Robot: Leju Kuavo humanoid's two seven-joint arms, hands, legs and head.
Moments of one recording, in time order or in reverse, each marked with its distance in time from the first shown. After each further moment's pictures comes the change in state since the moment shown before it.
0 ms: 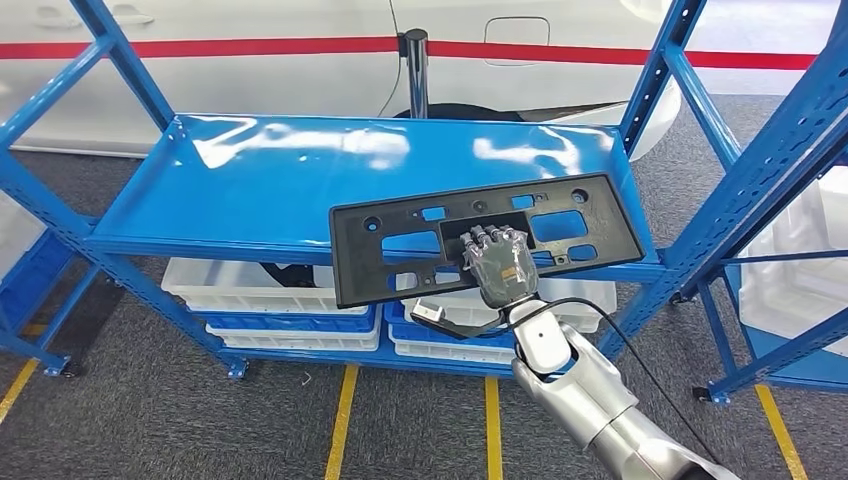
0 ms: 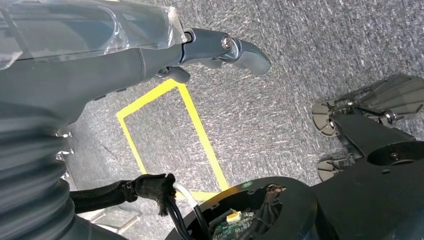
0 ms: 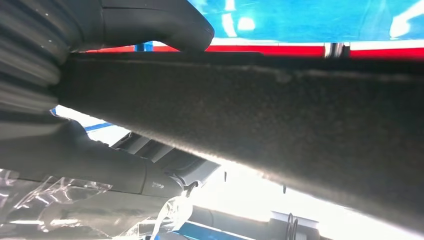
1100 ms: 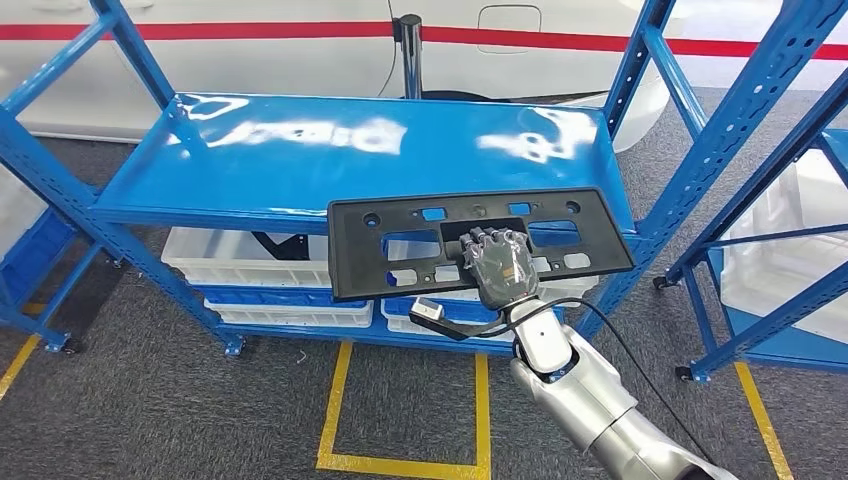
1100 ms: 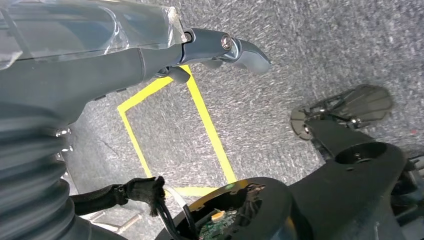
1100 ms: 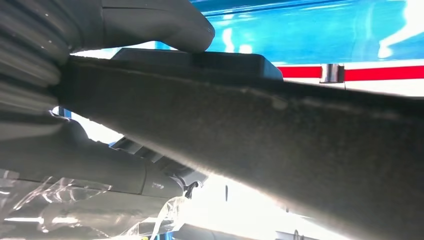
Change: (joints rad) left arm -0.008 0.000 0.000 0.000 -0.003 0.008 -0.002; right arm 0.009 -0.007 0.003 -0.024 -0.099 0.039 -0.012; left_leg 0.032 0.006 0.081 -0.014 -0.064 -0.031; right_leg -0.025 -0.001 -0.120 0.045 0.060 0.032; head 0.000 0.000
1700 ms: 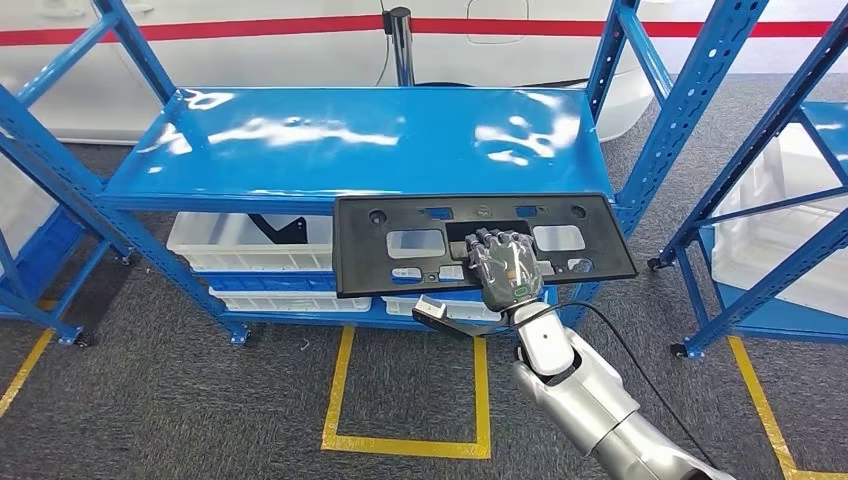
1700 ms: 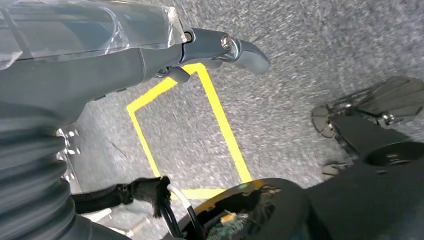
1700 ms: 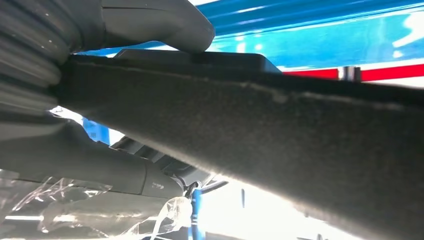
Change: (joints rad) left arm -0.002 -0.006 0.000 0.000 -0.010 0.001 0.008; right arm 0.011 -0.006 -0.002 -0.017 -0.025 -0.013 0.011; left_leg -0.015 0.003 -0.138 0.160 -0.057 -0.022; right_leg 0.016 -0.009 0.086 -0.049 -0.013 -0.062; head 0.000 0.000
